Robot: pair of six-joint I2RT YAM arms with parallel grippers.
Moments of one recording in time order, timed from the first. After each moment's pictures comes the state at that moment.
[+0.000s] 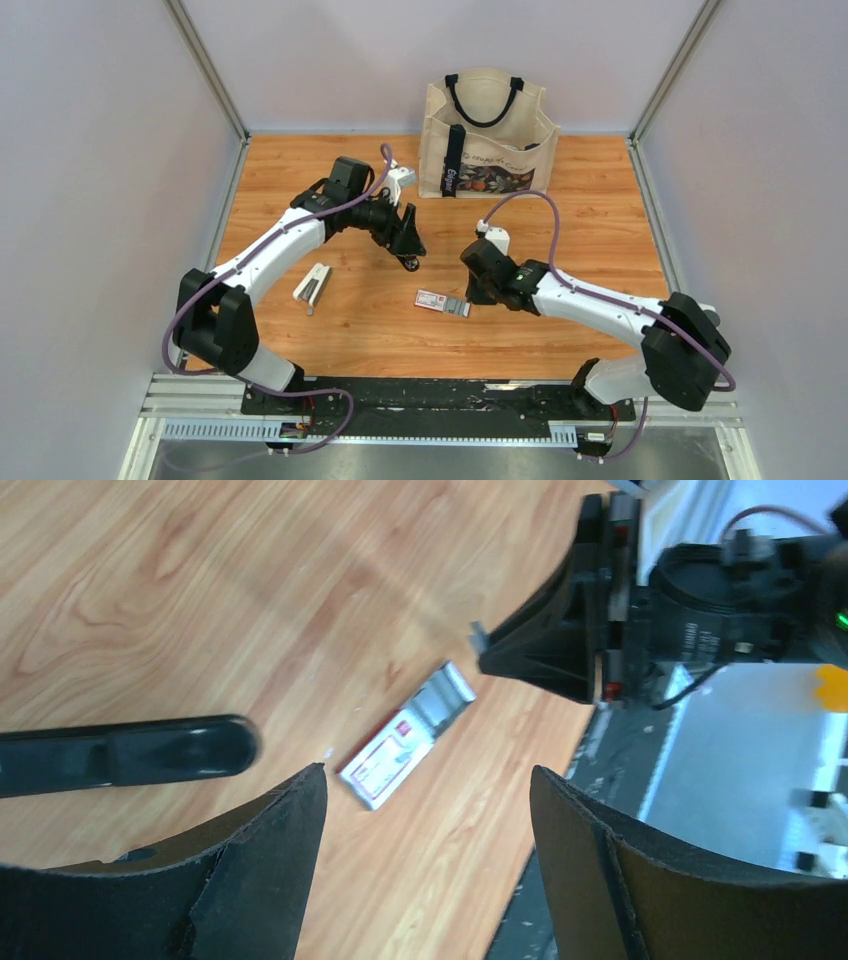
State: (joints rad) left arm -0.45 1.48 1.20 -0.50 0.78 -0.02; right arm 0.84 1.33 0.81 -0.41 0.21 0.76
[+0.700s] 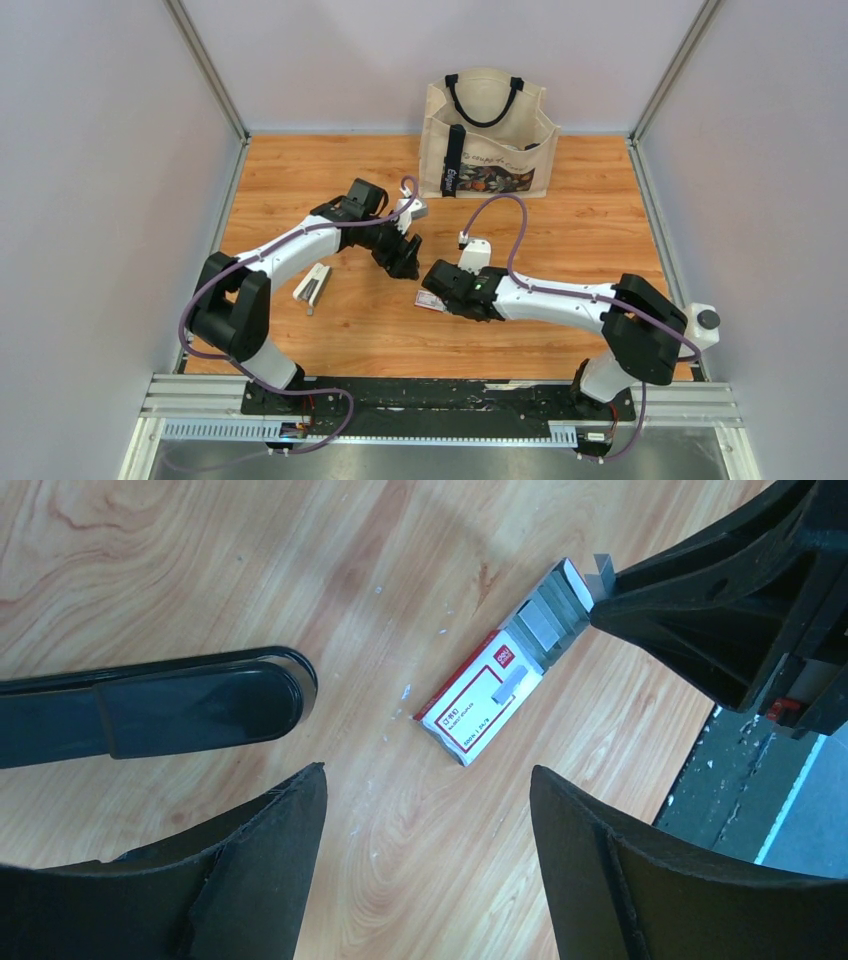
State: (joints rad) left arm -0.50 1.59 1.09 -0.52 0.62 0.24; right arm 1.06 1.55 0.96 -0.60 0.52 1.07
